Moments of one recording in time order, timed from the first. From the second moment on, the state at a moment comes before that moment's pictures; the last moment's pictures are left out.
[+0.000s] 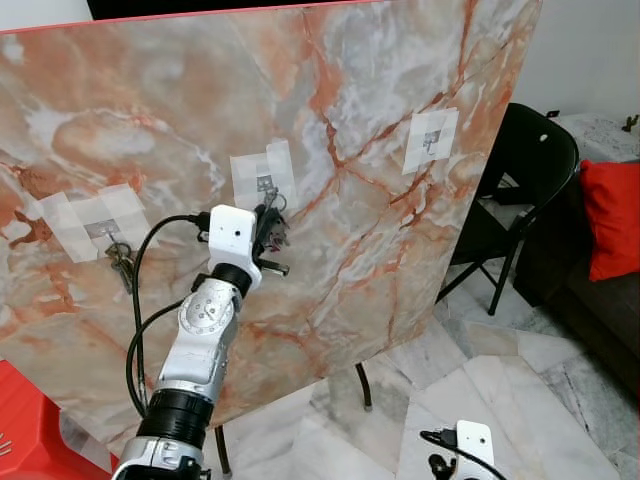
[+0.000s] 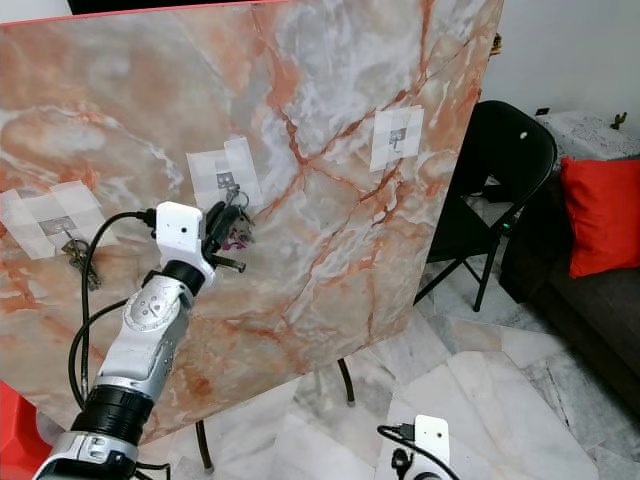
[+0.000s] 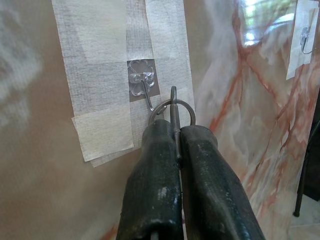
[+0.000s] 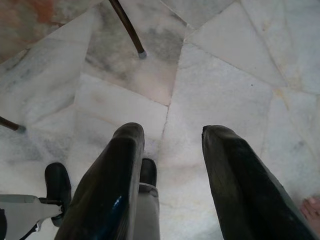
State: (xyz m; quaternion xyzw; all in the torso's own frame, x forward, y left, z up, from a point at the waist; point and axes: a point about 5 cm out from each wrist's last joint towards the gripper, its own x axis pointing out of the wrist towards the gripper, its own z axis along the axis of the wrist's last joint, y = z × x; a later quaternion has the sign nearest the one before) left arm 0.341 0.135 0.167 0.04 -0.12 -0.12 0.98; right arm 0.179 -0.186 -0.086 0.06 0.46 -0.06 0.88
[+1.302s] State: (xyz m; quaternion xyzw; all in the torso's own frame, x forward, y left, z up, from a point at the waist) left arm 0.304 0.164 0.129 0.06 -0.07 -0.14 0.99; right arm 0.179 -0.186 -0.086 0.06 0.46 -0.07 0.88
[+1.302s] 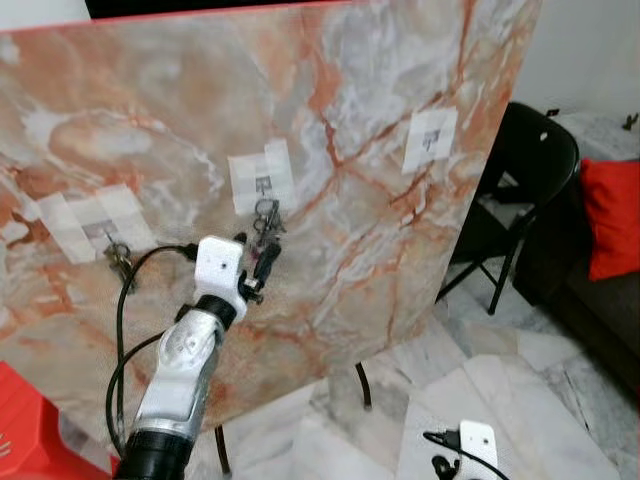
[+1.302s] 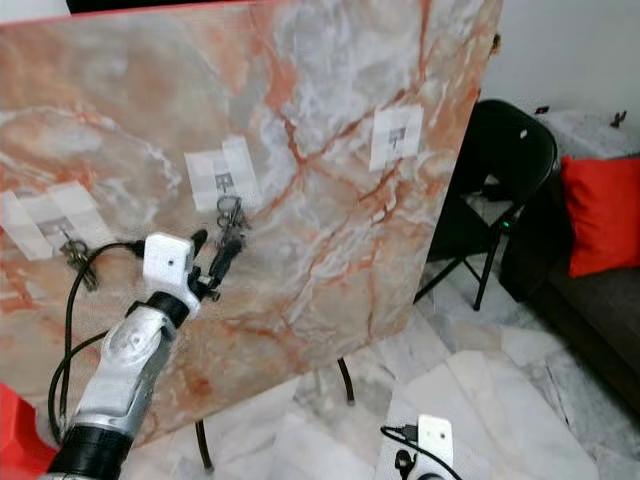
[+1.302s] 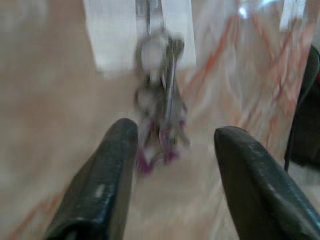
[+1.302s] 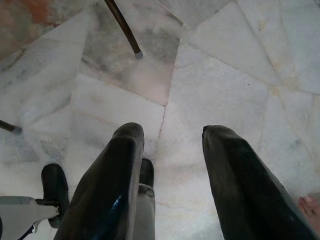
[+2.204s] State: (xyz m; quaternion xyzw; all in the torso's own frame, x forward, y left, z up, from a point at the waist) left arm 0.189 0.229 -0.072 0.06 0.44 0.03 0.90; right arm 0.178 -0.187 -0.087 0.05 0.46 -0.09 0.88
